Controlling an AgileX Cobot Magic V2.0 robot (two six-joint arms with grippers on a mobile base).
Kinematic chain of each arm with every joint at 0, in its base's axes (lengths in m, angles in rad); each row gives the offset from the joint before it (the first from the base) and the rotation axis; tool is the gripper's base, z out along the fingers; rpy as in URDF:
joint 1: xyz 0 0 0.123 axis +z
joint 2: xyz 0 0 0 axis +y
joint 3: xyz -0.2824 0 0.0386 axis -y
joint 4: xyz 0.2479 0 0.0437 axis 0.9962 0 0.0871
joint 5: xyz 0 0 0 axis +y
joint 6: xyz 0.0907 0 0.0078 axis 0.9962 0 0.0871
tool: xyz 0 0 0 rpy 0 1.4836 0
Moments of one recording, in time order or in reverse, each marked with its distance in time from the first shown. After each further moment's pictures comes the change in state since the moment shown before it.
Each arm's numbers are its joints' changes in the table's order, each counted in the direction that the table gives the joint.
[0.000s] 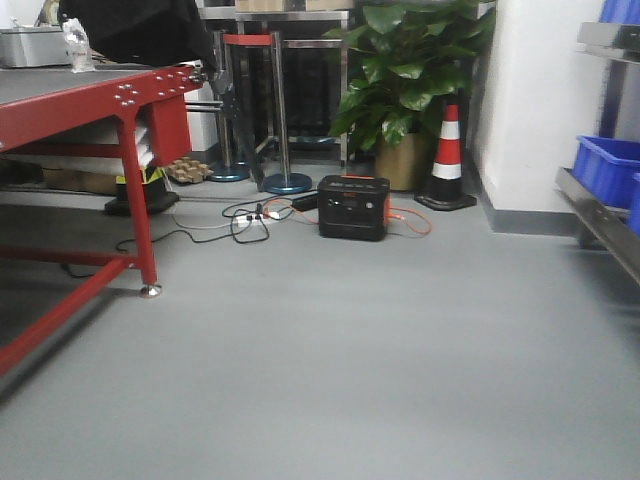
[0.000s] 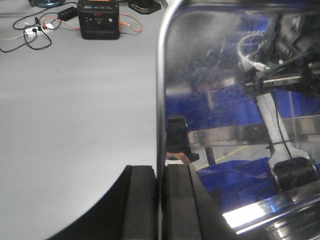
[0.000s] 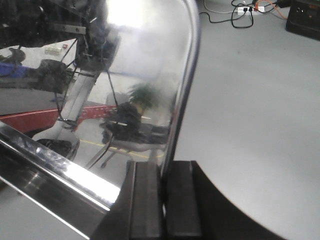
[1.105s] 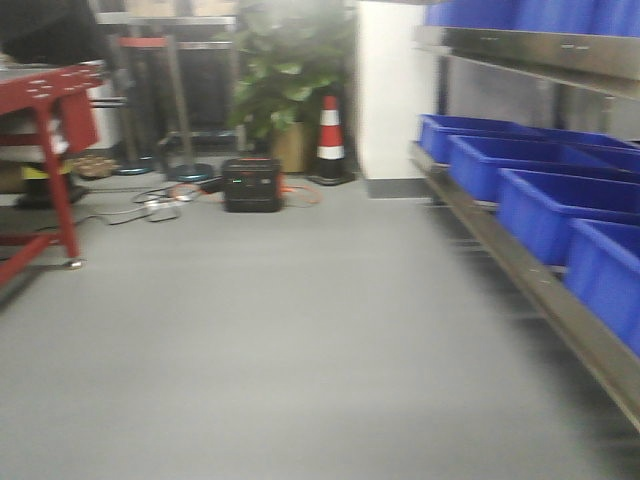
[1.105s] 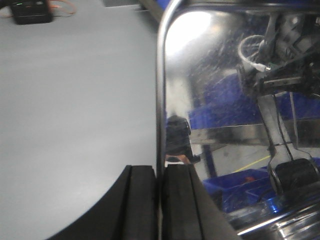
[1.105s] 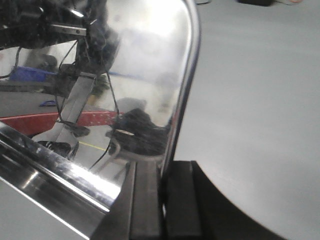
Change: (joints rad) left arm 0.000 0.000 0.000 0.000 0.002 0.000; right arm 0.000 0.000 0.002 0.000 0.000 0.000
